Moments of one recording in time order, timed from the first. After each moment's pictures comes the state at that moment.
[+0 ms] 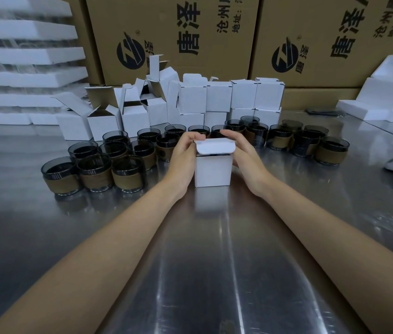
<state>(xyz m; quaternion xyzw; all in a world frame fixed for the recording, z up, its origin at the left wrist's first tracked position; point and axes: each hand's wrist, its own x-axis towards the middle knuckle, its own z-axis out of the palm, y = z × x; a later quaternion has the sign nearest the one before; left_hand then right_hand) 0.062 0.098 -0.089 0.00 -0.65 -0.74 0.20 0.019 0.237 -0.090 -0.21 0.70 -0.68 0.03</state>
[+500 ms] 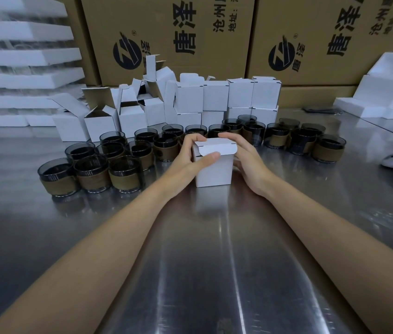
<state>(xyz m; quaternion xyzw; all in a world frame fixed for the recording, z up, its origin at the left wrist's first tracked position) 0.063 0.085 -0.098 -0.14 -0.74 -0.65 0.09 0.013 0.246 -0.093 -0.20 0.69 -0.70 0.05</state>
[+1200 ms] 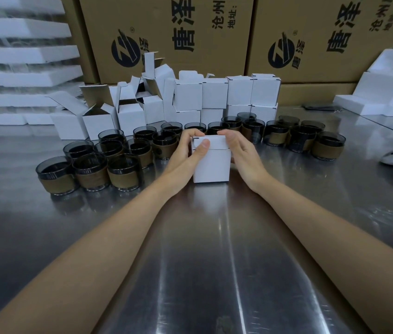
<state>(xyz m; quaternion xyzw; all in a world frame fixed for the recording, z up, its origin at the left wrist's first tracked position) 0.061 0.083 -0.100 -0.15 -0.73 -0.64 0.15 0.022 0.241 -0.094 -0.24 0.71 -0.66 -0.04</state>
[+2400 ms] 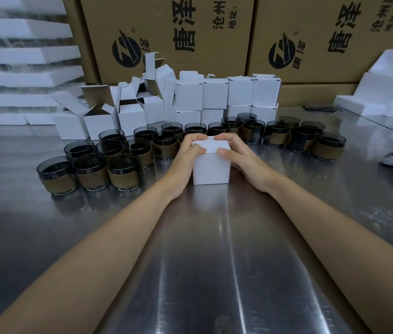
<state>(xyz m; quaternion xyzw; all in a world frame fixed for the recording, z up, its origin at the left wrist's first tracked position) 0.068 0.098 -0.092 -0.06 -0.70 -0.70 0.11 0.013 0.259 -0.096 -0.31 0.71 -0.62 0.10</state>
